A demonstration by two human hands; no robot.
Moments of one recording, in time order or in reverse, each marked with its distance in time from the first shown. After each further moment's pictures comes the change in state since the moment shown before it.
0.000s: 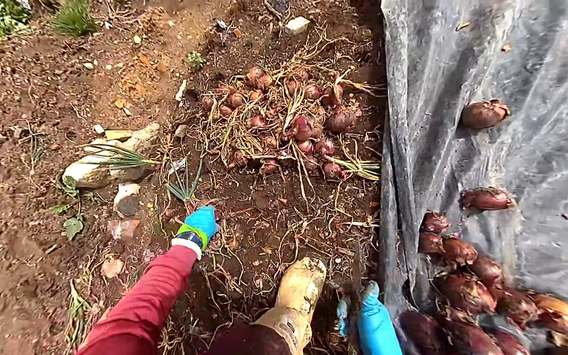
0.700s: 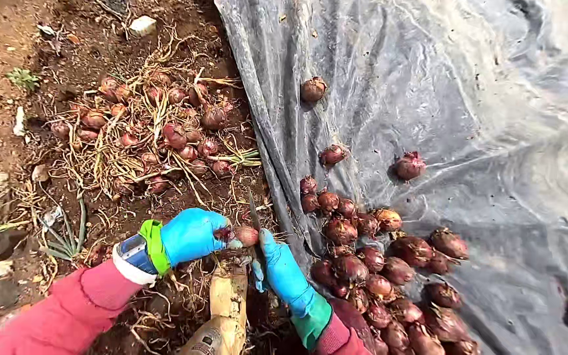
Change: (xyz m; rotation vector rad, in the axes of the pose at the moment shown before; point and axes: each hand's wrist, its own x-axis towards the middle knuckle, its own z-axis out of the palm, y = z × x) left_hand -0.135 0.237 -0.117 0.015 -0.233 1.065; right_hand 0.023 -0.078 -0.007 0.091 -0.170 -0.223
